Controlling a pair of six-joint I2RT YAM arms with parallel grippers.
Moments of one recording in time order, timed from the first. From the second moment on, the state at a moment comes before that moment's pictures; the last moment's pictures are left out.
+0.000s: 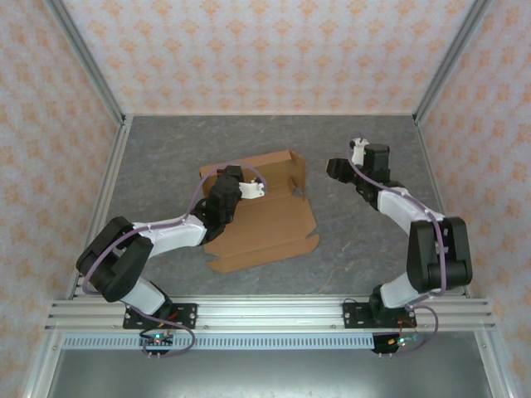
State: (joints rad) left arm -0.62 1.53 0.70 0.55 -0.55 1.35; right arm 0.10 1.53 0.87 0.05 -0.32 0.26
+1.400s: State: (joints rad) left arm -0.62 1.53 0.70 0.55 -0.55 1.34; right arm 0.21 1.76 1.12 -0.20 -0.66 -0.06
